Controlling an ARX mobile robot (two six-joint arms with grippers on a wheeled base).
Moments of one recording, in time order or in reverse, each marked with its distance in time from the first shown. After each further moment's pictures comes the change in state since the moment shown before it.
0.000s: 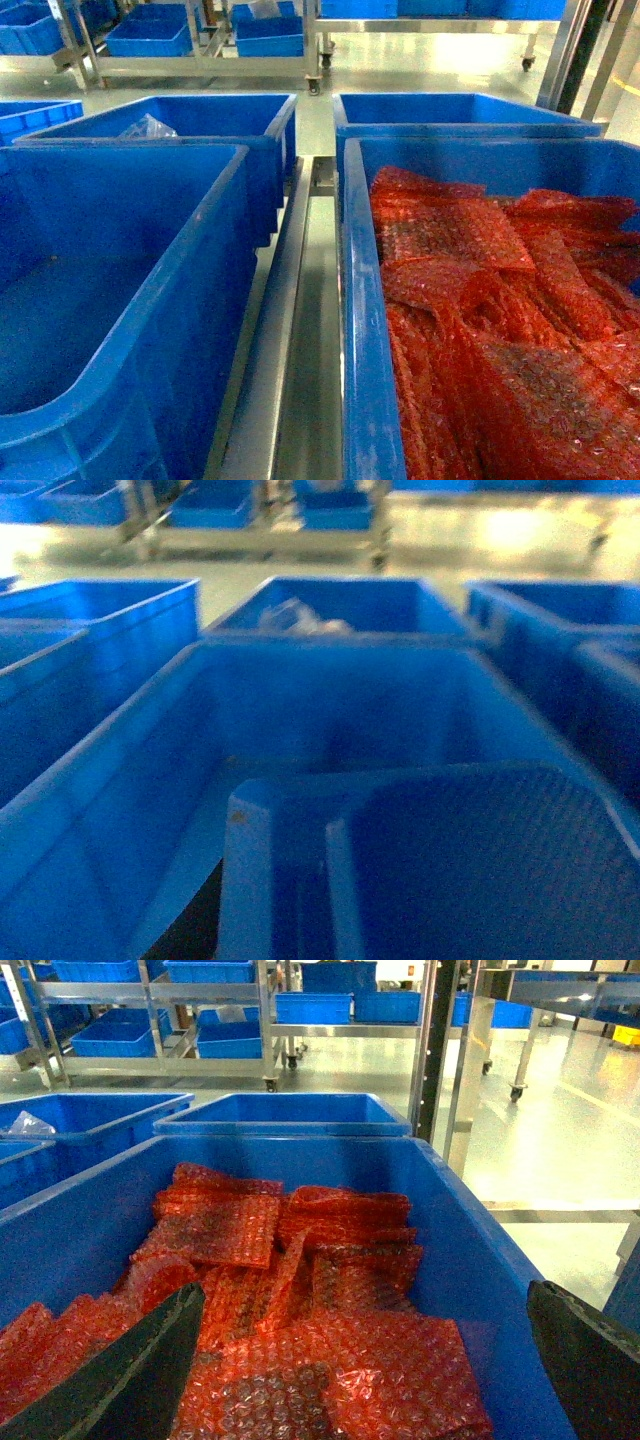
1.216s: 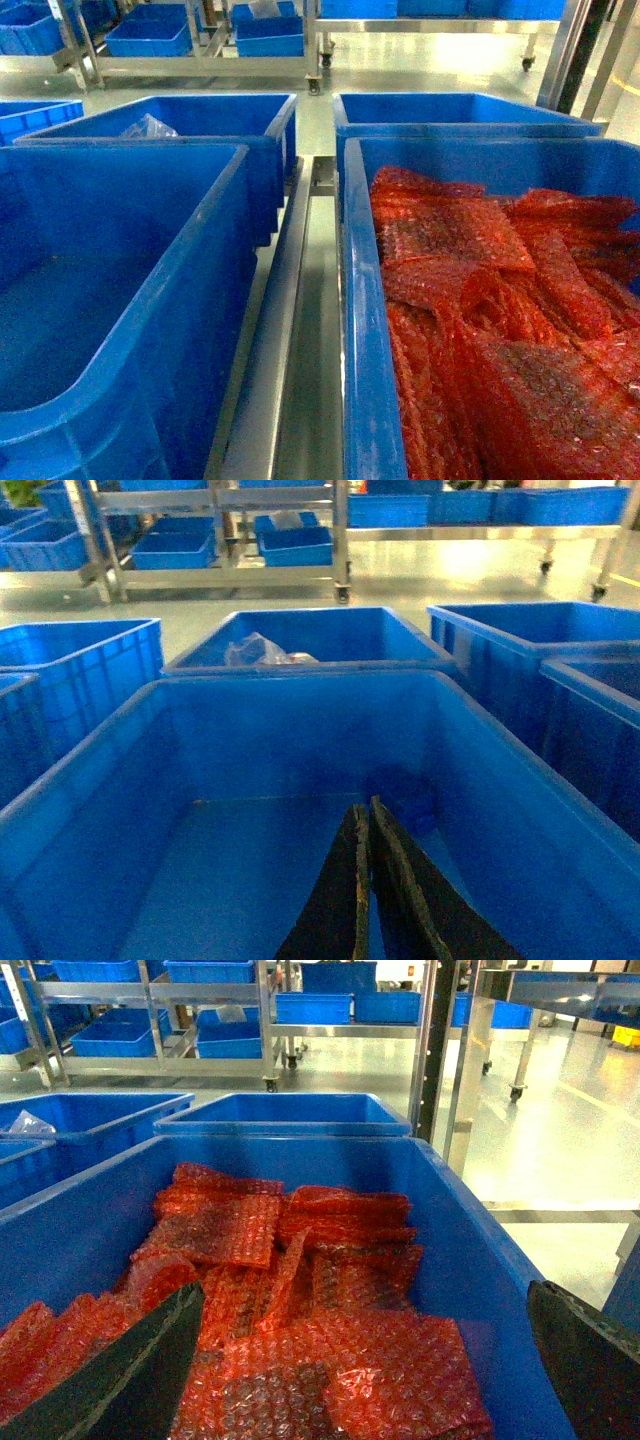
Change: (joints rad) left arm 0.090 0.291 -0.058 0.442 0.171 0.047; right arm 0.000 0.000 0.000 0.000 0.000 0.000
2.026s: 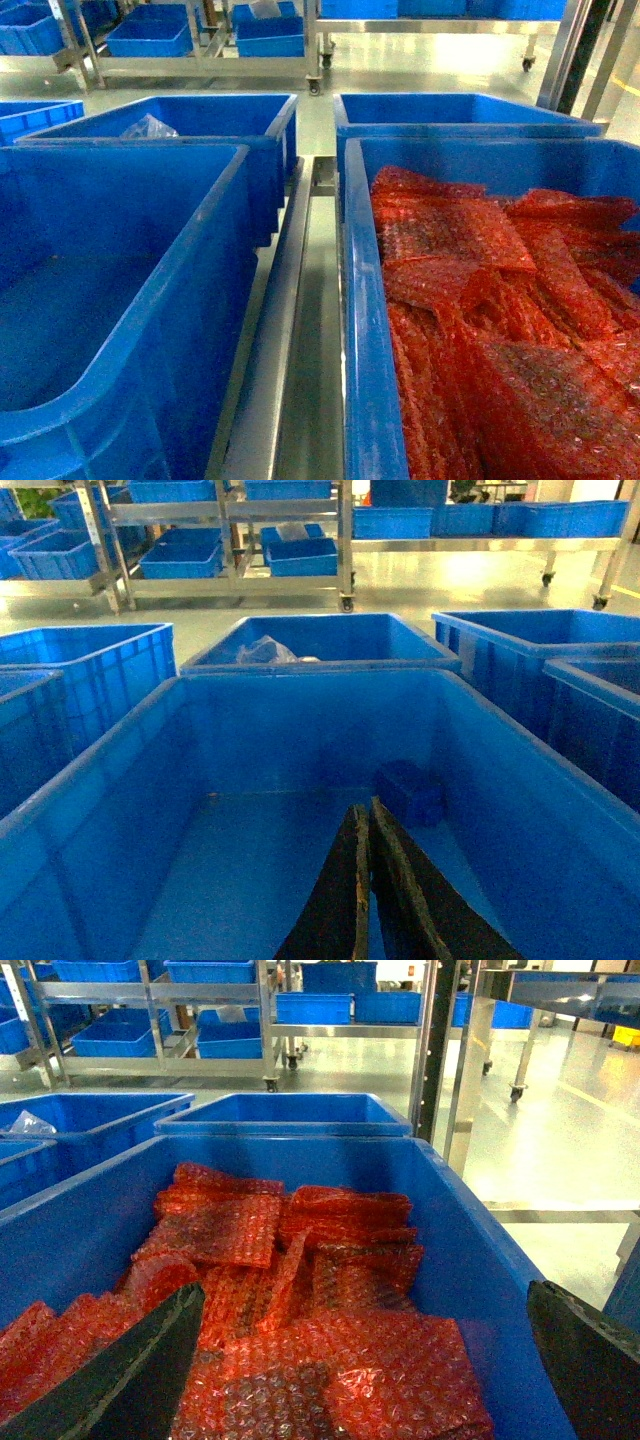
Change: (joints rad) left arm 0.071 -0.240 -0.075 -0.148 0.072 -0.001; right arm 0.000 0.000 0.000 0.000 0.000 0.000
